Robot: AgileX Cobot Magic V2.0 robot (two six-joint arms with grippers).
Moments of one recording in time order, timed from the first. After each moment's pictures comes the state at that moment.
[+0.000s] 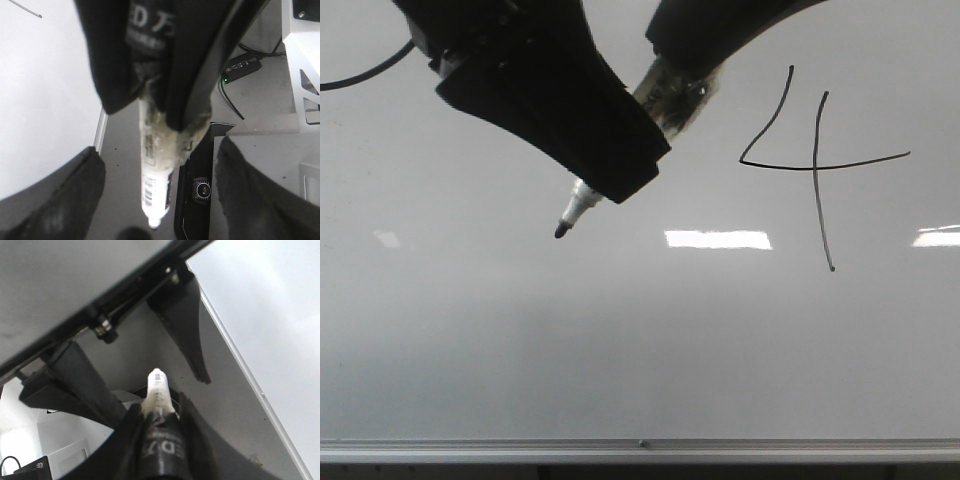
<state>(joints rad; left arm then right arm) -0.63 1.49 -1.18 -0.67 0.96 1.09 0.45 1.41 -1.23 0.72 1.10 -0.76</state>
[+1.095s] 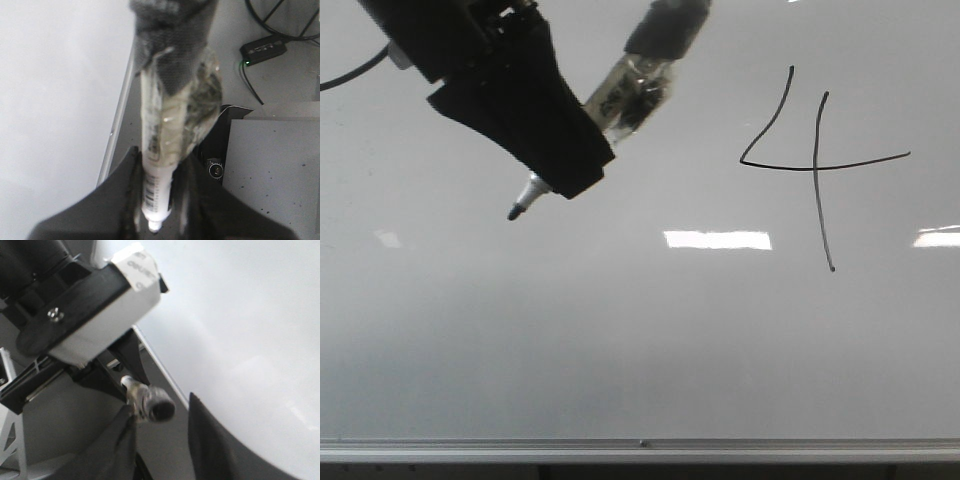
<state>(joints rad) -0.60 1.49 -1.18 -0.51 0.93 0.91 0.41 1.20 -1.19 0.65 0.91 -0.66</state>
